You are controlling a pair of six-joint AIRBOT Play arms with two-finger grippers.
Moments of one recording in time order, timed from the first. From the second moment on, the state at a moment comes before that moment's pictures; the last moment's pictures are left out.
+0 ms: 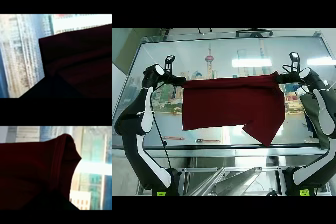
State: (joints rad) left arm 0.04 -2.01 1.85 1.33 -1.02 -1.29; right arm -0.14 -1.85 1.51 -1.08 0.69 1.09
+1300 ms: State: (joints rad) left arm 0.14 -1.60 1.27 1.33 -1.40 -1.41; right arm -0.46 -1.39 1.08 -1.15 1.24 1.29
